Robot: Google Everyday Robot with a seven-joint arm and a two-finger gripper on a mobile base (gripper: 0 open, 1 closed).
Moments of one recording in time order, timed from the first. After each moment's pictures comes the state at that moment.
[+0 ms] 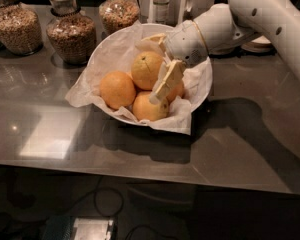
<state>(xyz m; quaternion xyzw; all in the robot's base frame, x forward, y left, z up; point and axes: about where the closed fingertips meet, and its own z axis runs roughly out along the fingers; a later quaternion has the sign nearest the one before) 0.555 0.016 0.921 -0.68 0.54 0.35 0.36</state>
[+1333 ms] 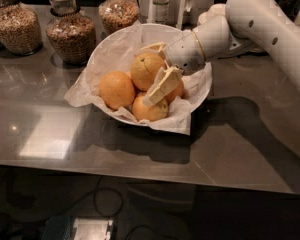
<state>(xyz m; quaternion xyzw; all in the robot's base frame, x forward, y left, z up) 0.556 0.022 0.901 -0.67 0.54 0.37 0.35</state>
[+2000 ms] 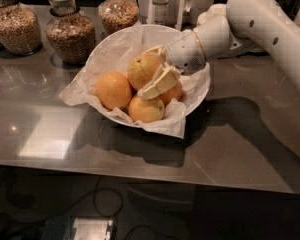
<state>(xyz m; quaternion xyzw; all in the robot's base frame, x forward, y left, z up) 0.556 0.022 0.901 -0.67 0.54 0.37 0.35</state>
